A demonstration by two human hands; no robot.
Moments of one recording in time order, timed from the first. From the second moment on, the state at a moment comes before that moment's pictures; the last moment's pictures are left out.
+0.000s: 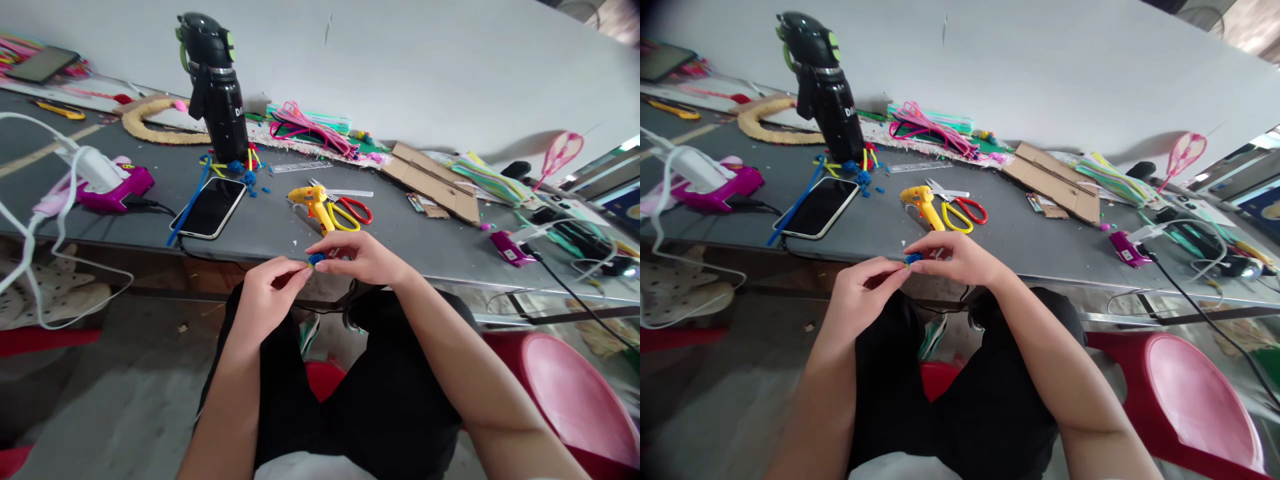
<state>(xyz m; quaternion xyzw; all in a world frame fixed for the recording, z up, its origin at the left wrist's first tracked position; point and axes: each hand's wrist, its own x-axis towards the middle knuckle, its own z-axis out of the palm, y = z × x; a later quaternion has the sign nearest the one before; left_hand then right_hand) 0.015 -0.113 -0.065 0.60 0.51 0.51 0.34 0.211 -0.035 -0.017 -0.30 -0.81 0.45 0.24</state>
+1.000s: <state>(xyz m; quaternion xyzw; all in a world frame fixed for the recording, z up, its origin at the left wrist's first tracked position) 0.012 -0.111 -0.066 0.60 0.50 0.50 0.37 0.203 -0.040 -0.023 -0.30 -0.76 0.51 0.24</state>
